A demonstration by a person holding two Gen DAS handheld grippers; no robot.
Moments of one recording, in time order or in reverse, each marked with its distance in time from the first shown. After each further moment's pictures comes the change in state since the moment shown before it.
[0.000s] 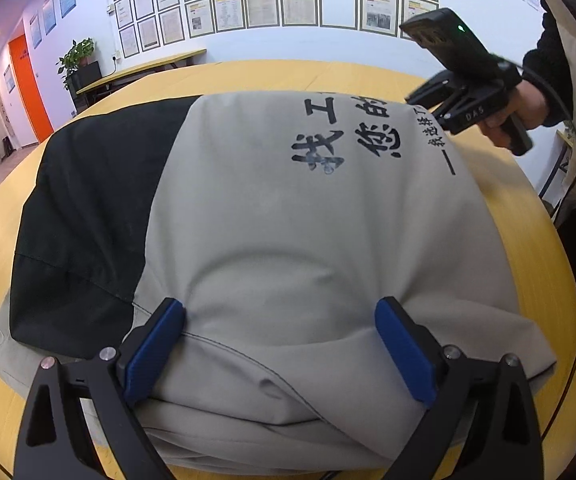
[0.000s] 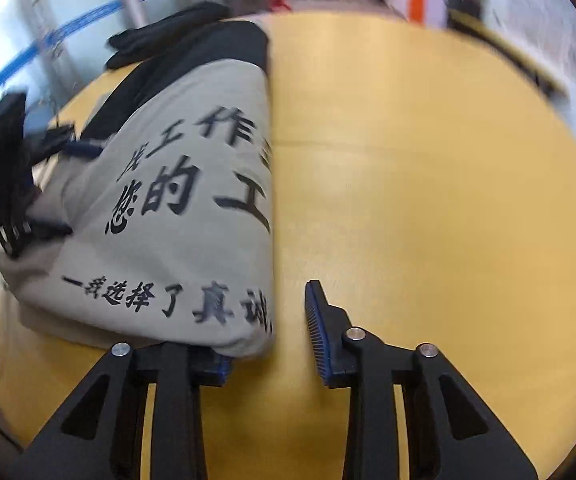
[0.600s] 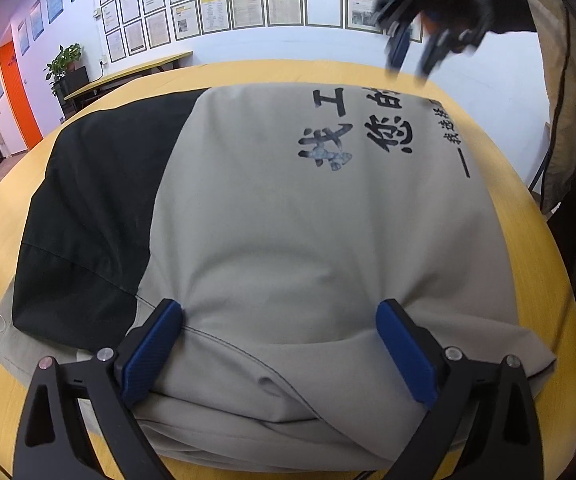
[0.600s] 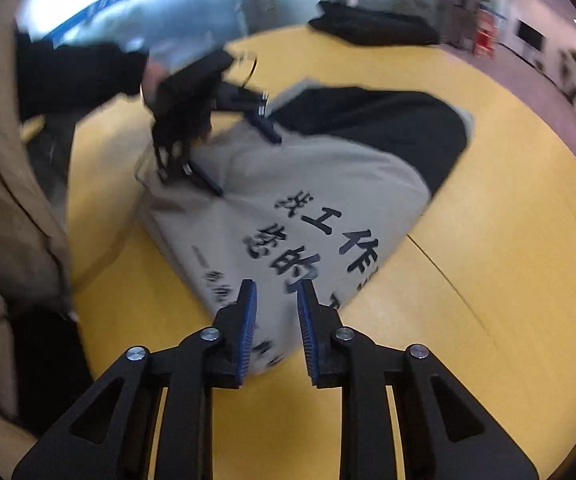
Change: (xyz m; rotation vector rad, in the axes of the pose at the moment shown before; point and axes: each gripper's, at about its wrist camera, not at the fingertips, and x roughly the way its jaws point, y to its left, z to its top) left arm 0.007 -0.008 0.001 0.026 -0.003 -0.029; right arm -0.073 0.040 0.047 -0.781 0.169 0.326
